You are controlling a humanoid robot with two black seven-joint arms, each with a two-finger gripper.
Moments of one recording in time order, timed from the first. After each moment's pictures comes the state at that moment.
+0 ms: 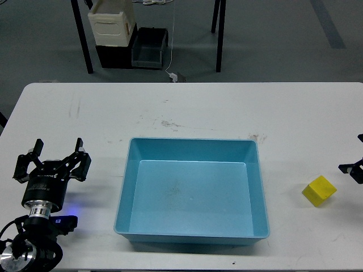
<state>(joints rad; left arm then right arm) 0.18 0.26 -1.17 -1.51 -0.47 -0.40 -0.34 1.18 -1.16 -0.06 1.51 -2.11 0.43 0.49</state>
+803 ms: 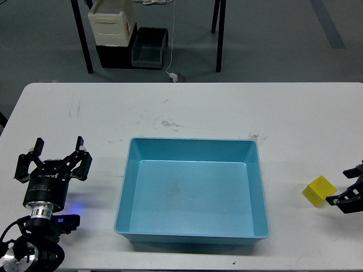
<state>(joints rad) 0.18 0.25 -1.16 -1.51 -0.47 -0.46 -0.34 1.06 -1.04 -0.07 1.42 -2.03 0.42 0.49</state>
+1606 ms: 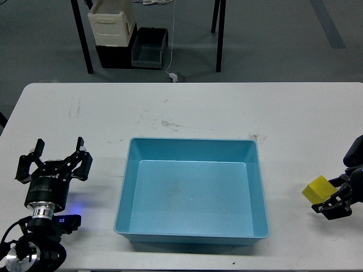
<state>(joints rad) 0.17 0.23 -1.17 -1.48 -0.47 -0.46 -0.34 0.98 -0.90 -0.06 1.30 -2.03 0.42 0.49</state>
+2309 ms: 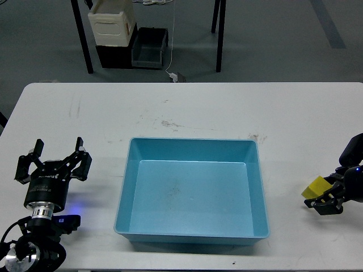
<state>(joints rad) 0.17 0.23 -1.17 -1.48 -0.47 -0.46 -0.34 0.95 -0.86 -0.04 1.26 -2.03 0.35 0.49</state>
